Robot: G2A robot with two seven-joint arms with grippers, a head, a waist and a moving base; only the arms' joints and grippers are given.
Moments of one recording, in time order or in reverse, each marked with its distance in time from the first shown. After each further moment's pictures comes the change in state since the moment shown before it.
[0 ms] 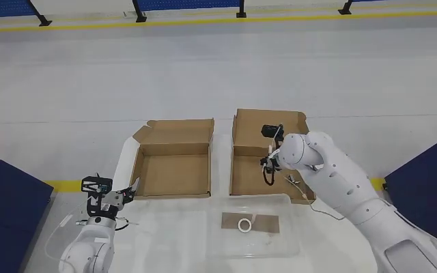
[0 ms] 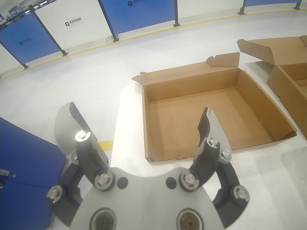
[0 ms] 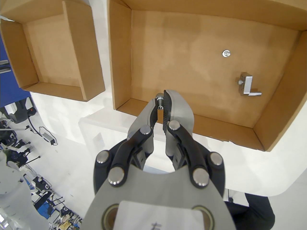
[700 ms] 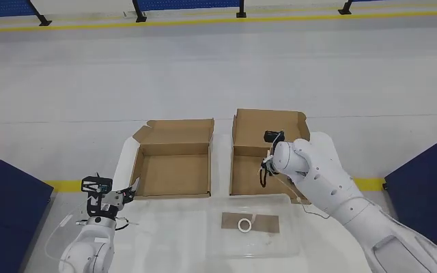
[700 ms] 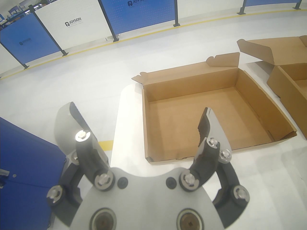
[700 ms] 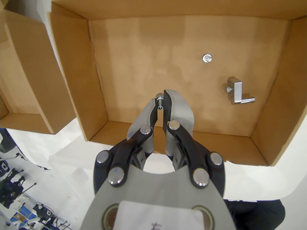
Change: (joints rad) left arm 0.000 0.000 0.000 0.000 0.000 0.000 0.000; right arm 0.017 -0.073 -0.100 0.191 -0.008 0.091 -0.168
